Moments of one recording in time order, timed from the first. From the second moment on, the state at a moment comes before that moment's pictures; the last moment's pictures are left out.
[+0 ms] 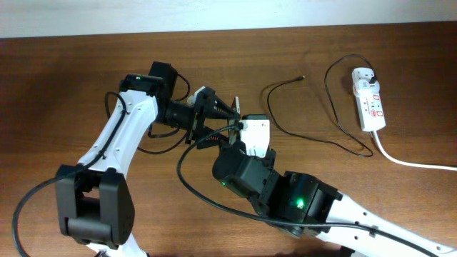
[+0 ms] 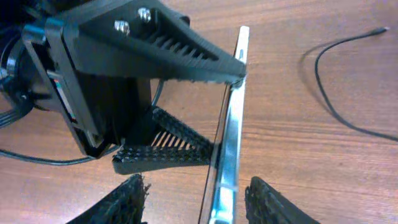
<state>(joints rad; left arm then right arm) -0.21 1.86 1.51 -1.23 1.33 -0.45 1.05 1.31 1.25 -0.74 0.51 0.86</state>
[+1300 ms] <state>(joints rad) -0.05 1.81 1.52 -1.23 1.27 -0.34 1.05 1.26 1.24 -0.74 0.44 0.90</state>
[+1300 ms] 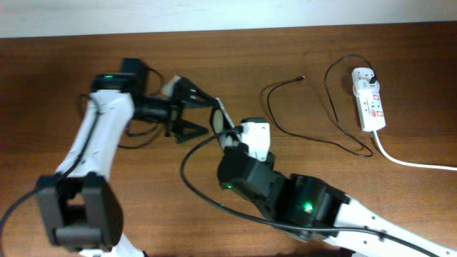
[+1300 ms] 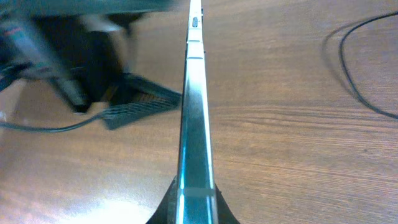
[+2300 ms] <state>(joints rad) 0.24 0.73 0.93 -0.97 0.47 -0.55 0.45 1.25 0.70 -0.07 -0.48 0.95</state>
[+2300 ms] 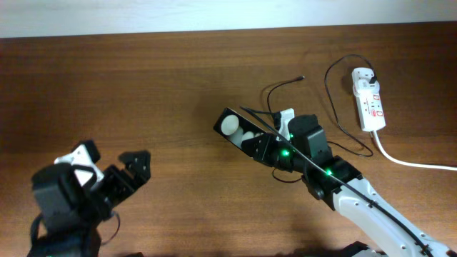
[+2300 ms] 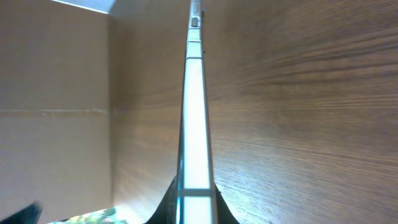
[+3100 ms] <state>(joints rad) 0.02 1.24 0.85 -0.52 1.03 -1.00 0.66 1.25 0.69 0.20 -0.53 1.60</state>
